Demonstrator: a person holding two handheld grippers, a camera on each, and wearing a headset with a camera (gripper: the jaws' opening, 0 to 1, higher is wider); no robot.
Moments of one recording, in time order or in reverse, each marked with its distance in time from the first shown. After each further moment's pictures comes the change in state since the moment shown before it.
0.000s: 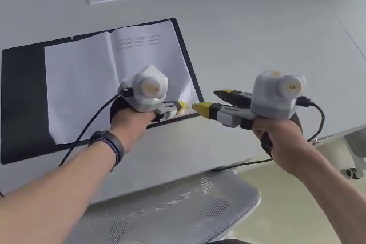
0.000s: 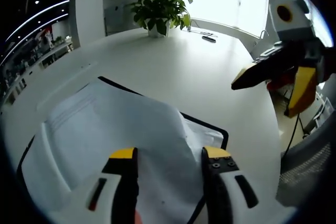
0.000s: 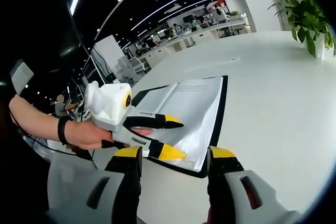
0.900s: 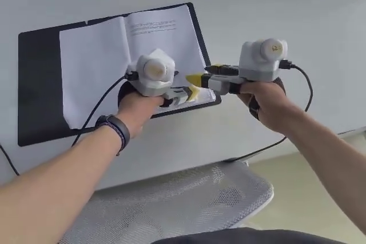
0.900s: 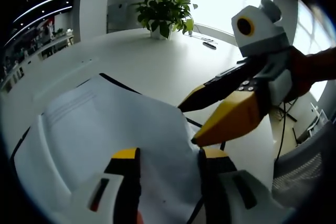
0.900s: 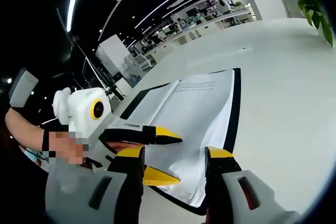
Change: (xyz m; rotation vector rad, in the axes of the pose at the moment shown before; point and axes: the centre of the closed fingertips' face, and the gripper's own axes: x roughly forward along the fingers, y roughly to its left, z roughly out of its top) left arm -0.002 0.003 0.002 -0.078 -0.023 -0.047; right arm 0.065 0.001 0.014 0.051 0.042 0.090
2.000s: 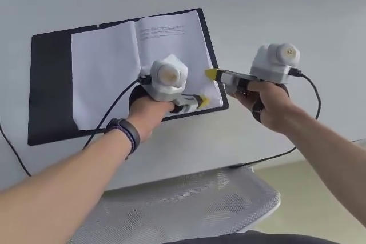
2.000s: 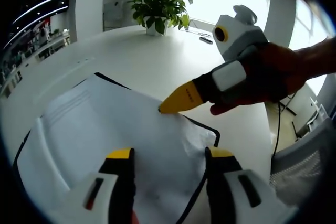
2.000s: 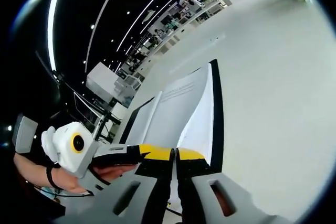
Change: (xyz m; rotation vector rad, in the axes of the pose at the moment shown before) left arm -0.007 -0.009 -0.007 0.049 0.055 0.000; right arm 0.008 -0.024 0.007 0.293 -0.090 -0.014
